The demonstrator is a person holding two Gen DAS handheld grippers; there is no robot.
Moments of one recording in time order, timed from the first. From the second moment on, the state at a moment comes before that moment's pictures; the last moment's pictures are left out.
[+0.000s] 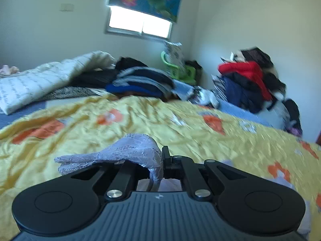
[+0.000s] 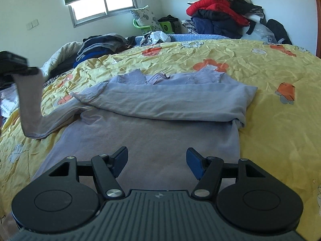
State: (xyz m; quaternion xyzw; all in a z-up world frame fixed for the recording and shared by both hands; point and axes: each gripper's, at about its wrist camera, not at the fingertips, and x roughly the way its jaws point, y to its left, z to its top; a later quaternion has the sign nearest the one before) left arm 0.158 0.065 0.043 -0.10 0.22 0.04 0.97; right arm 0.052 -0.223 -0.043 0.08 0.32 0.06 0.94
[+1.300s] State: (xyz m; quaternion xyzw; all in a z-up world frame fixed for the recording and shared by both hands) left arm 0.191 -0.170 0.023 0.07 0.28 -0.15 0.95; right arm 0.022 -0.257 -0.054 0.12 0.31 0.04 0.94
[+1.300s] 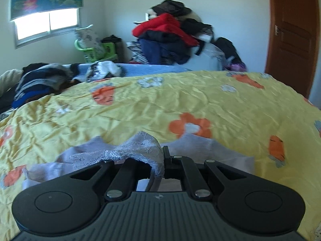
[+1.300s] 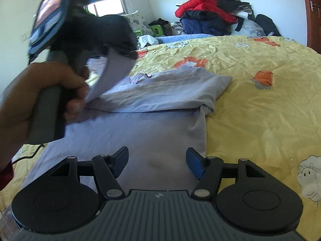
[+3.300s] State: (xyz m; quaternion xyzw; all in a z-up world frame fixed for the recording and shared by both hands) left arm 0.196 -0.224 0.060 -0.02 0.33 -0.38 0.87; right arm 0.010 -0.273 -0.047 0.09 0.30 -0.01 0.95
